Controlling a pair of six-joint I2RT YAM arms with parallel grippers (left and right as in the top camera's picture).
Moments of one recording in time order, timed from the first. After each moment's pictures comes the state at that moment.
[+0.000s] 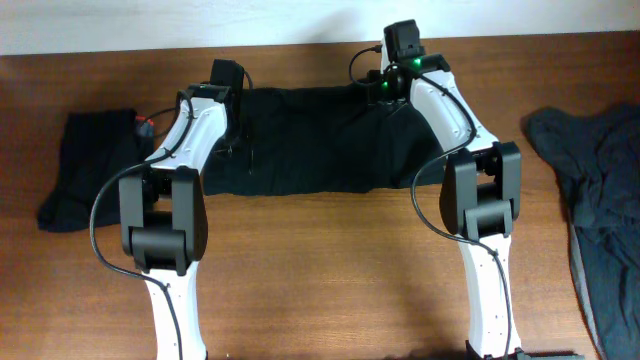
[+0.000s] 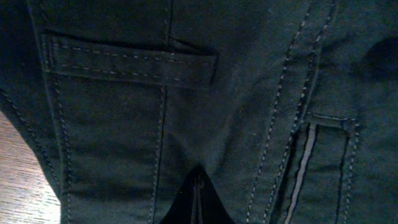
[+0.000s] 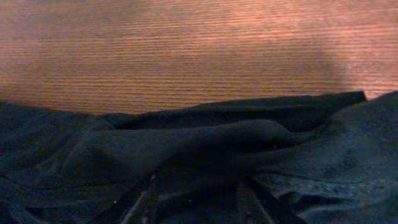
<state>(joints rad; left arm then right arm) -0.14 2.31 1.84 -0.88 -0.12 -0.29 0.18 2.51 2.21 -0.75 -0.09 0.20</state>
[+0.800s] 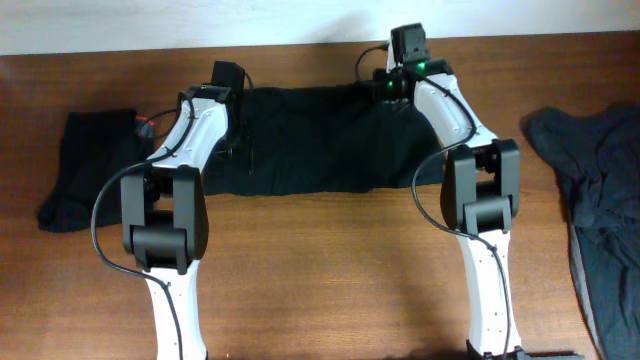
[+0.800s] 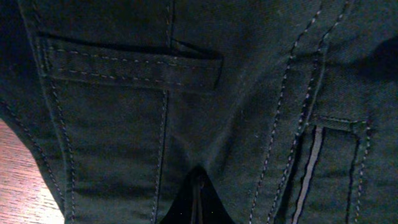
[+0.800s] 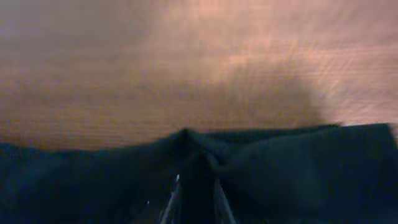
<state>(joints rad) -0.14 2.32 1.84 -0.88 -0.12 -0.29 0.16 2.58 2.21 -0.64 -0.08 0.20</state>
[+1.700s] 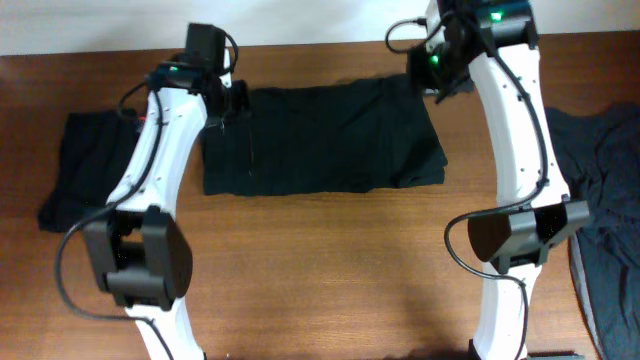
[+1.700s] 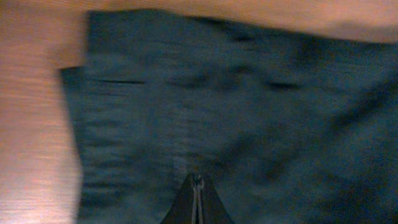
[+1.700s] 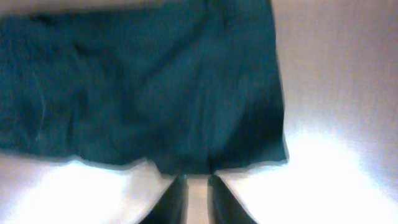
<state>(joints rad) -0.14 2.05 1.91 -0.97 0.10 -0.29 0.15 2.21 2.57 -1.62 -0.12 0.20</state>
